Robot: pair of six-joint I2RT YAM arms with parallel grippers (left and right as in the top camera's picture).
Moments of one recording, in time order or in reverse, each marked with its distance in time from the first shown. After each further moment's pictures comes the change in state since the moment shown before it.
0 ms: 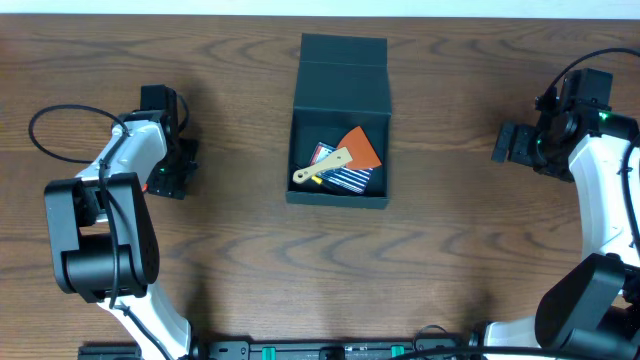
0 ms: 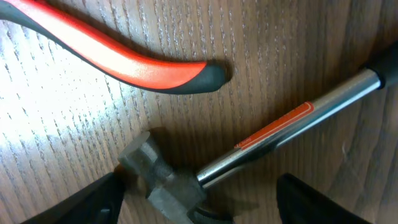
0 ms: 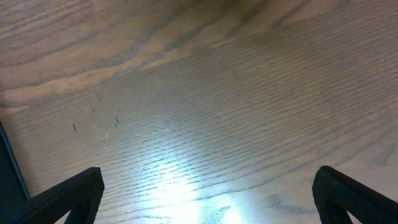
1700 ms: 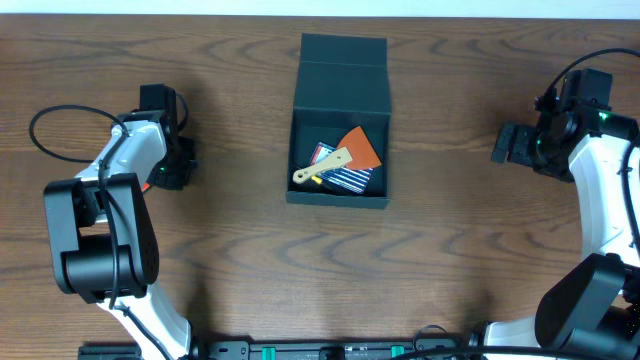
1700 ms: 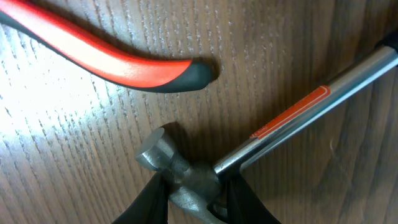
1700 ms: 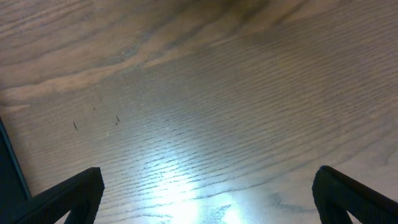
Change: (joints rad) left arm 0.002 -0.003 -0.002 0.018 0.017 0.019; right arm 0.000 0.000 0.000 -0.004 -0.003 0.000
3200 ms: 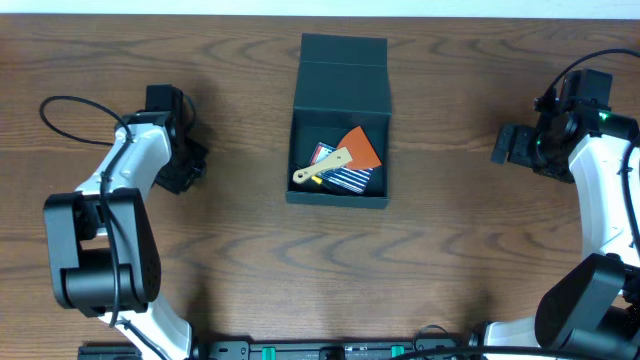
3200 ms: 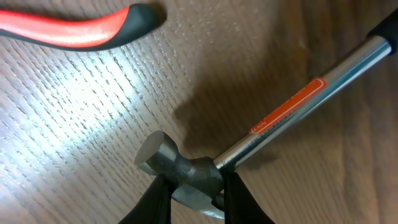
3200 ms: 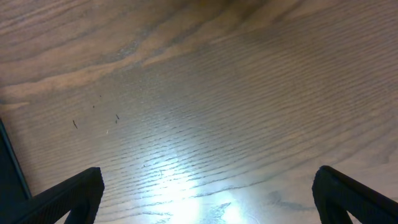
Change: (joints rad) left arm -0.038 -0.085 -0.022 -0.055 0.038 0.312; right arm 0.000 0.000 0.000 -0.007 0.000 0.000
